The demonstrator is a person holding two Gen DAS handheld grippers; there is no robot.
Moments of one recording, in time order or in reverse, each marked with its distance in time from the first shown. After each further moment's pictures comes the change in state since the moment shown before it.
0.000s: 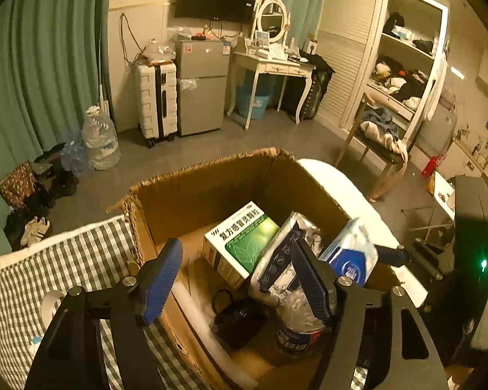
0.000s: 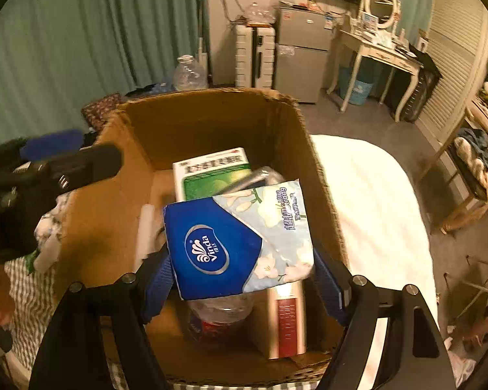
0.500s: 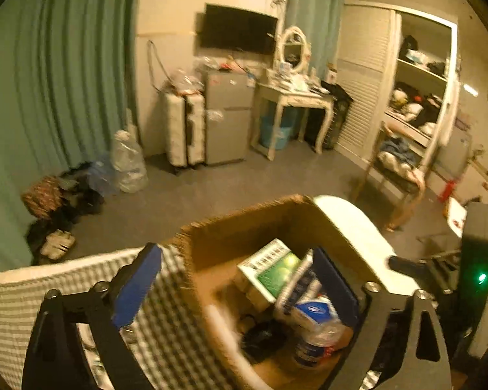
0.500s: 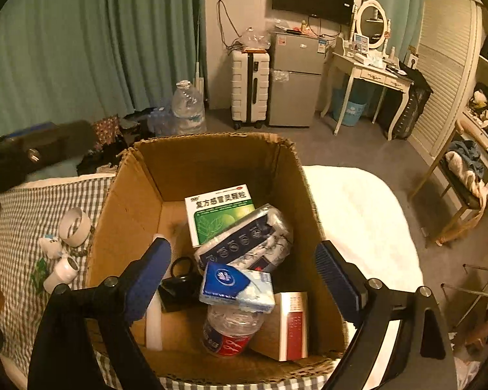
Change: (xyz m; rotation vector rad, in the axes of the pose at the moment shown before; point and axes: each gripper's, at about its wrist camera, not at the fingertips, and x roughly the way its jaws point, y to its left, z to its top) left arm -0.054 0.017 0.021 -0.038 -0.145 0.129; right arm -0.035 0.009 0.017 0.013 -0.101 -0.046
